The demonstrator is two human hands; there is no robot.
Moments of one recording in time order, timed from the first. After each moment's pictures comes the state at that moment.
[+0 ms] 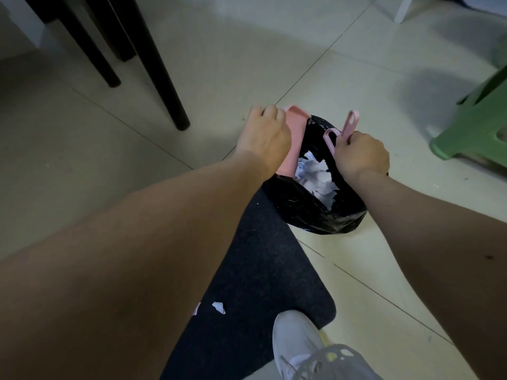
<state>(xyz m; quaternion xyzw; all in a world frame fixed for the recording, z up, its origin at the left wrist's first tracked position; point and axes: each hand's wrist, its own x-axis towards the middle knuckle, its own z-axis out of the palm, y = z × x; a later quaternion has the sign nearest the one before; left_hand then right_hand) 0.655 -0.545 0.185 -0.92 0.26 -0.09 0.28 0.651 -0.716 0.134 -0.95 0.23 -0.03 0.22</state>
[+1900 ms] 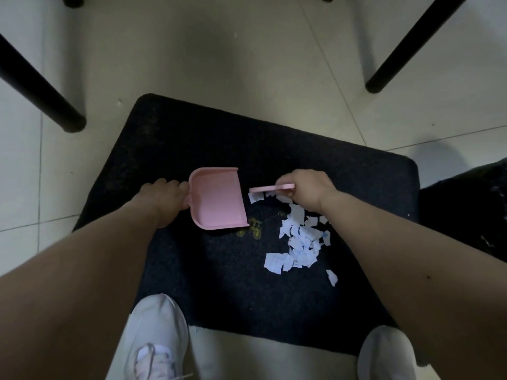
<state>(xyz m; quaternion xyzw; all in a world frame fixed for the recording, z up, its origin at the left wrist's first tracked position) 0.358 -0.086 0.006 -0.93 -0.19 0.32 -0.01 0.548 -0.309 0.035 -0.87 -0.38 0.30 0.00</state>
